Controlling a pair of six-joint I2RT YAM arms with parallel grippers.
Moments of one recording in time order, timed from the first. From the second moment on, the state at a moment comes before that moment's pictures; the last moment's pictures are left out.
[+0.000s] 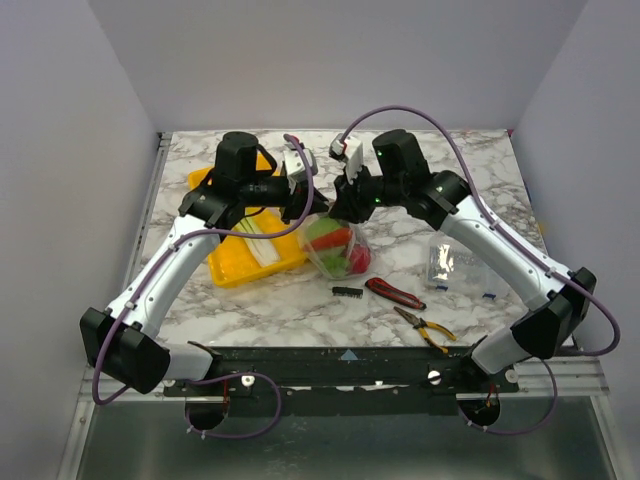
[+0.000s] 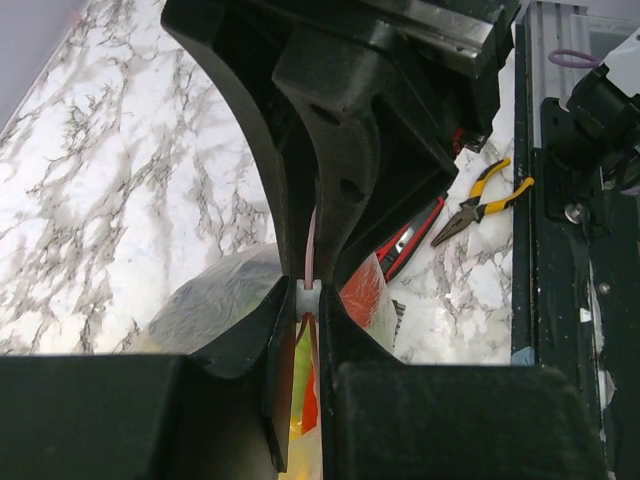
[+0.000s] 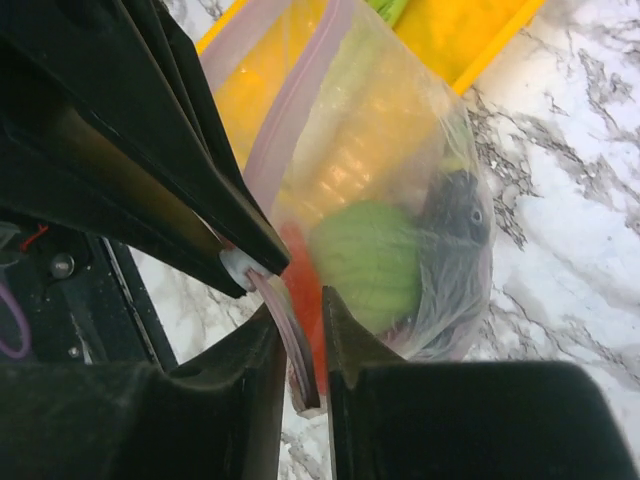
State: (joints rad) left arm -0.43 1.32 1.33 -0.41 0.91 0.32; right arm 0.70 1.50 1.55 -0.62 -0.38 -0.11
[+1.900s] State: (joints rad) left arm -0.48 1.30 1.34 -0.46 0.45 0.25; right arm 0.43 1.38 1.29 -0.35 0.06 0.22
